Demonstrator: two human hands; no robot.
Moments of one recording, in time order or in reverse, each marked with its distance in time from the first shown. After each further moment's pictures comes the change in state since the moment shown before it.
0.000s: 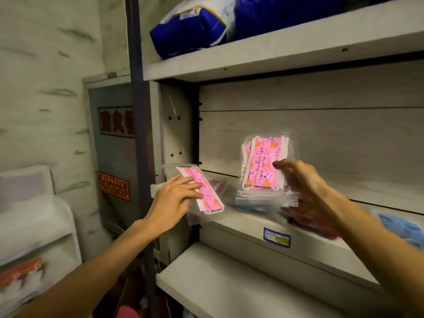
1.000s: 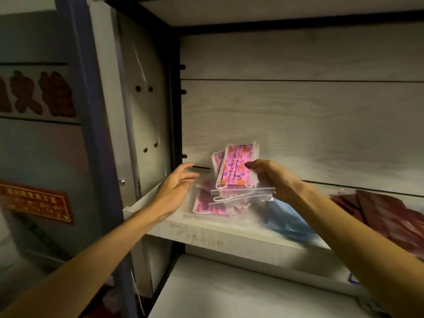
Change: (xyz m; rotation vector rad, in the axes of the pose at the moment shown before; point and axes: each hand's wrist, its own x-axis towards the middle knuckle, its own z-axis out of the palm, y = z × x) left_hand 0.126 -0.221 0.136 -0.817 -0.256 -0.385; right_hand 0.182 0.077 0.147 0.009 0.097 0.240
